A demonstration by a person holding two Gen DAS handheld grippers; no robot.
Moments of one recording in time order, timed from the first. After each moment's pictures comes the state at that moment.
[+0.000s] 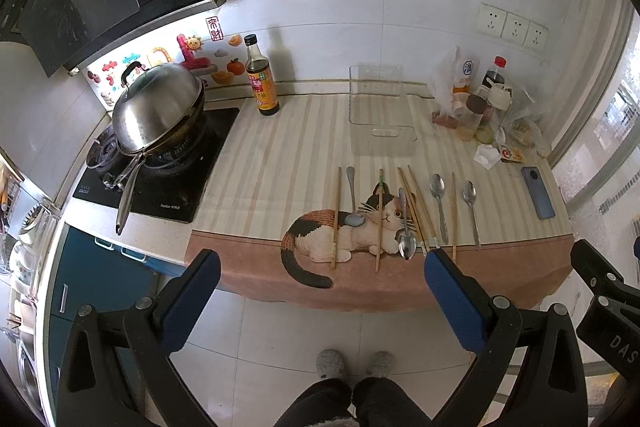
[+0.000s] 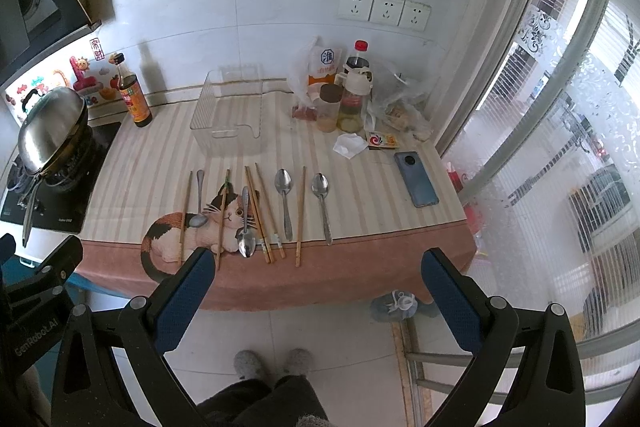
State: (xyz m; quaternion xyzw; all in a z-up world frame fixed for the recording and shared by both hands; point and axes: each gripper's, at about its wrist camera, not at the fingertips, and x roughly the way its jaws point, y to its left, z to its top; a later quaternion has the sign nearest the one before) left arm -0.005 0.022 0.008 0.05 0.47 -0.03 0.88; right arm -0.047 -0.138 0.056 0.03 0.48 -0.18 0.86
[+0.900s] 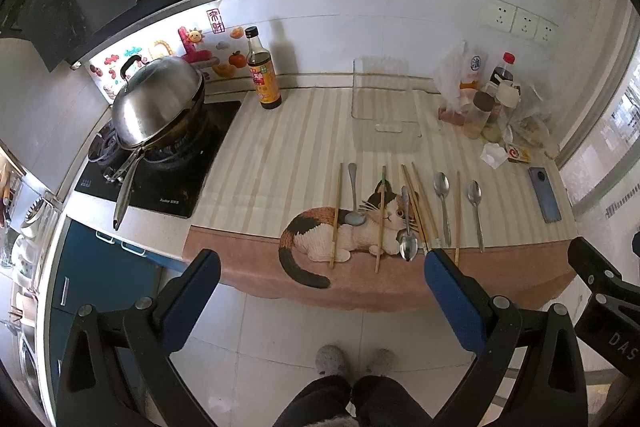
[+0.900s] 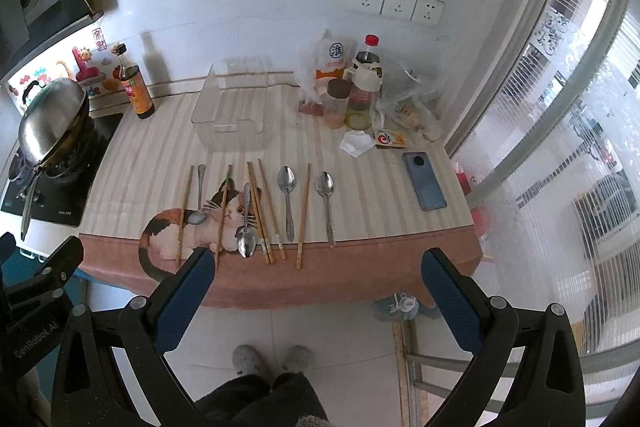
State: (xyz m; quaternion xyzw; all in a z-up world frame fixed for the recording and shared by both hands) left arm 0.005 0.025 -0.002 0.05 0.47 -0.02 0.88; right arm -0.022 -0.147 0.043 0.02 0.49 -0.16 0.85
